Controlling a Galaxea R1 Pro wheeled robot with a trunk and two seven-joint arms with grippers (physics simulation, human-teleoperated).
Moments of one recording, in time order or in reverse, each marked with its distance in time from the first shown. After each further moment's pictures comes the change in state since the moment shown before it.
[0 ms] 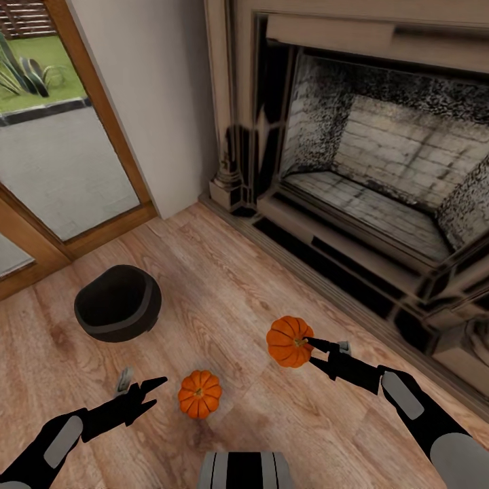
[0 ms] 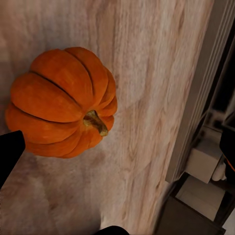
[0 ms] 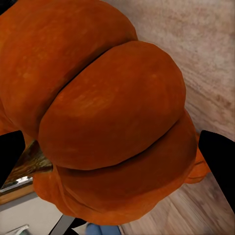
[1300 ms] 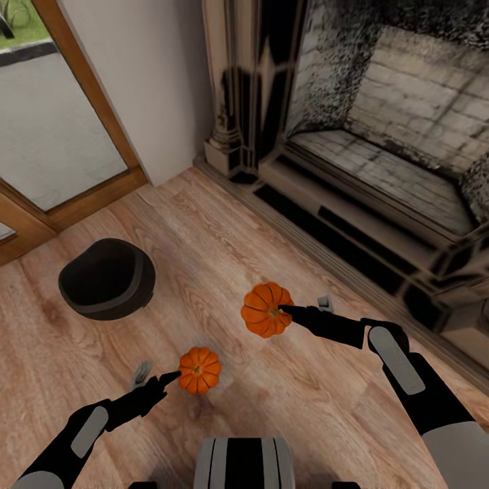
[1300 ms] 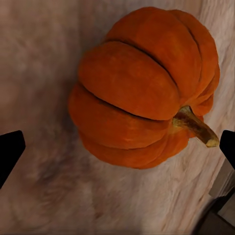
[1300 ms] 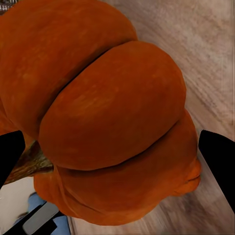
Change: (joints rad) left arm -0.022 -0.092 -0.007 -0.032 -0.014 -0.121 0.189; right arm 0.000 0.027 0.016 -0.606 -0.004 0.088 -0.382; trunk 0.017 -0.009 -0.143
